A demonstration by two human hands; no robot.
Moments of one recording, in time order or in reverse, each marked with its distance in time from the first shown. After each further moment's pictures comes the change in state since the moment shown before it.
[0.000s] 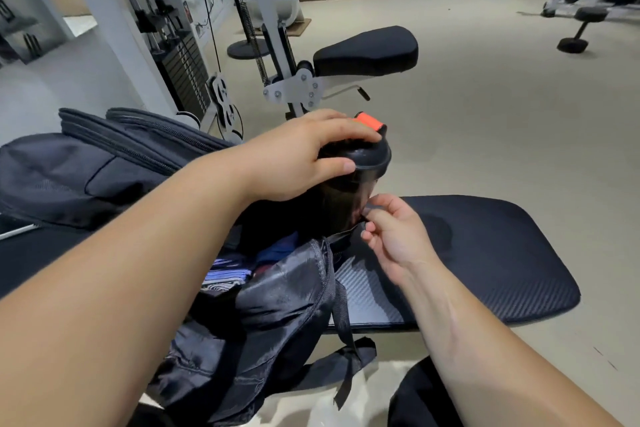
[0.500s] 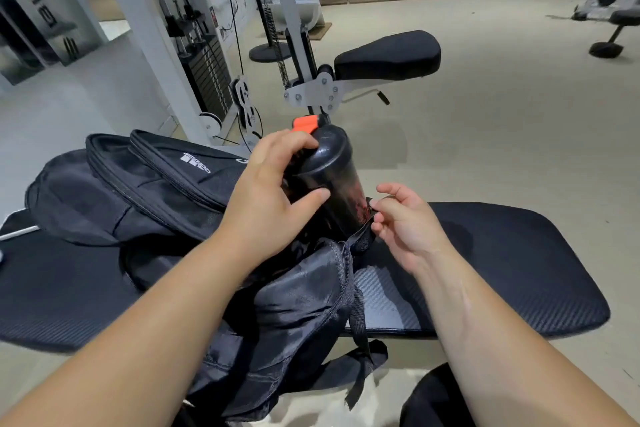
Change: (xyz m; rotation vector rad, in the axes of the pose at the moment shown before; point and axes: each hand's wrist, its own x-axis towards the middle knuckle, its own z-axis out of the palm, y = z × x) left_hand -0.064 -0.024 0.048 -0.193 0.590 -0.206; right_hand 0.005 -0.018 0.018 -0.065 -0.094 0.024
